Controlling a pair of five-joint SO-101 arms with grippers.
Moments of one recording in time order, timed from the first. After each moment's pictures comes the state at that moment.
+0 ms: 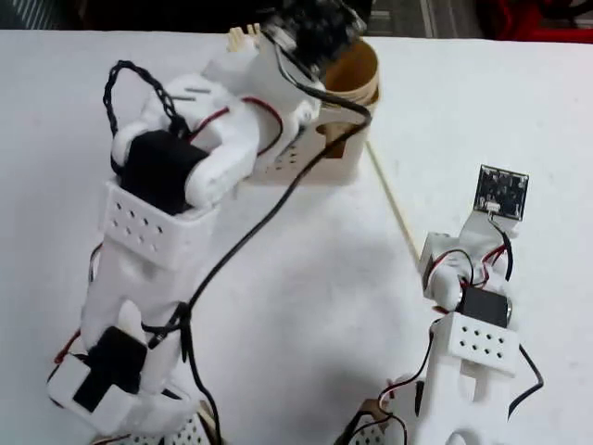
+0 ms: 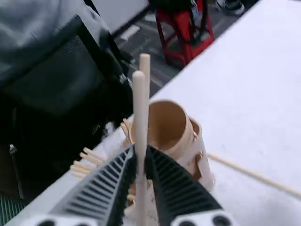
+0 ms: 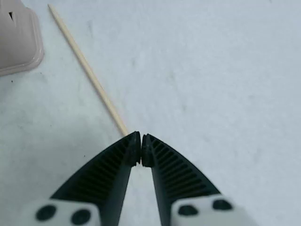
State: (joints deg) left arm 24.0 -3.3 -39.3 75.1 -19.3; right arm 14.2 -53.8 64.4 46.2 3.6
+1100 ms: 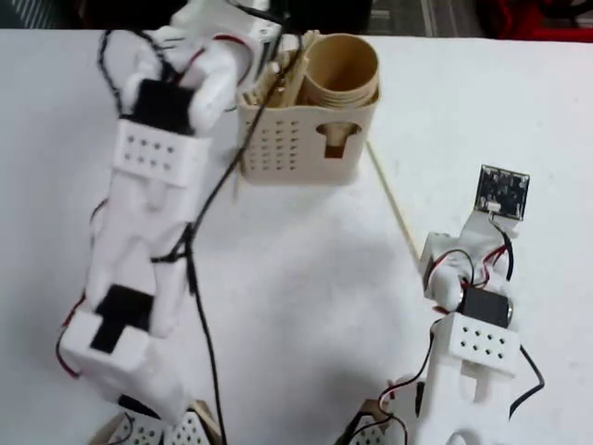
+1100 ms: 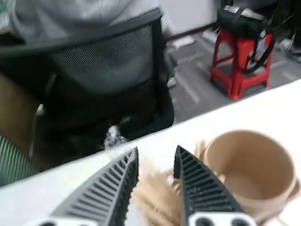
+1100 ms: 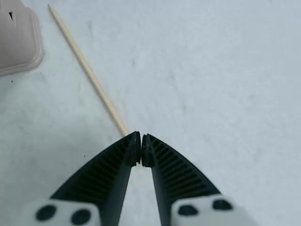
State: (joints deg) left arm 9.7 8.7 -39.3 63.5 -8.9; right arm 14.2 -53.8 64.4 46.2 3.6
